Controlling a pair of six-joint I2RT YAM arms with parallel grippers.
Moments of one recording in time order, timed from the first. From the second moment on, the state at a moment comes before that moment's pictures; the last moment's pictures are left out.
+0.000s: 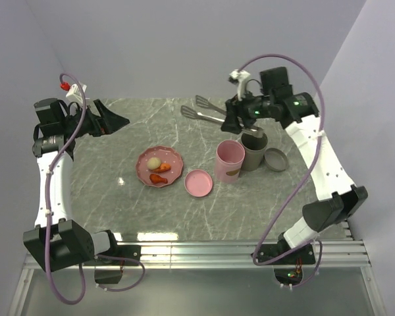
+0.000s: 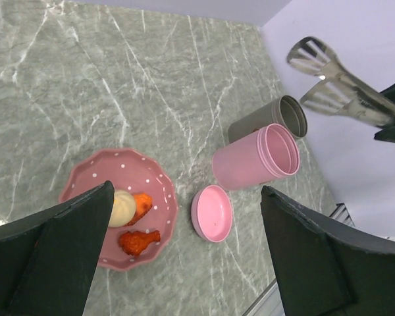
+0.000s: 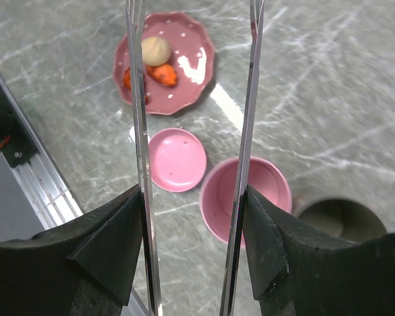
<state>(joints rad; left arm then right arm) 0.29 1.24 1.25 -0.43 0.95 -0.29 0.32 1.56 1.87 -1.03 -0.57 -0.22</state>
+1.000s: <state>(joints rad) 0.41 1.26 1.25 -0.53 0.89 -0.26 0.81 2.08 2.06 -1.01 -0.22 -0.17</state>
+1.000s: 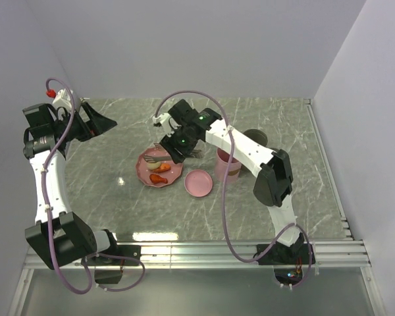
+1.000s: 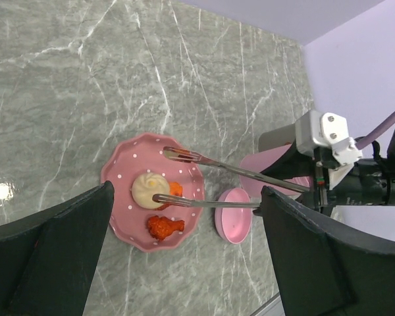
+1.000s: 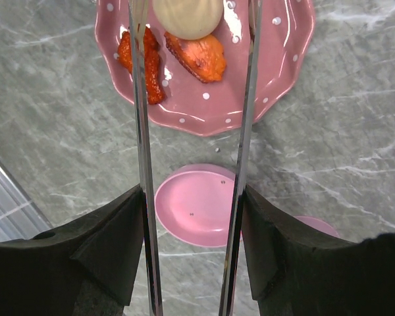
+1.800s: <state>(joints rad) 0.42 1.27 1.23 -0.52 0.87 -0.26 0.84 2.18 2.10 -1.01 -0.20 -0.15</state>
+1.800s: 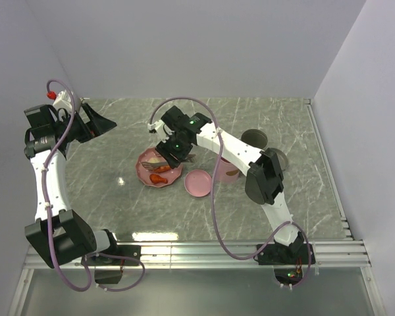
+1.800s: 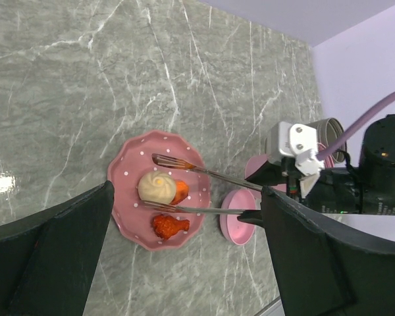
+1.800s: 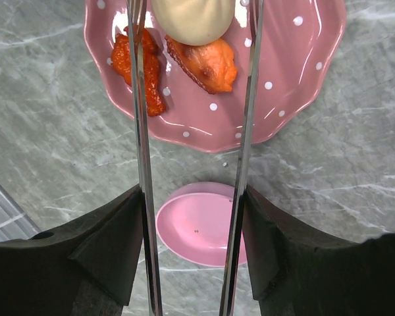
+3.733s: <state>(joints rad) 0.42 1.31 1.31 -0.59 0.89 -0.22 0.38 1.12 1.42 -0.99 -0.26 -0.18</state>
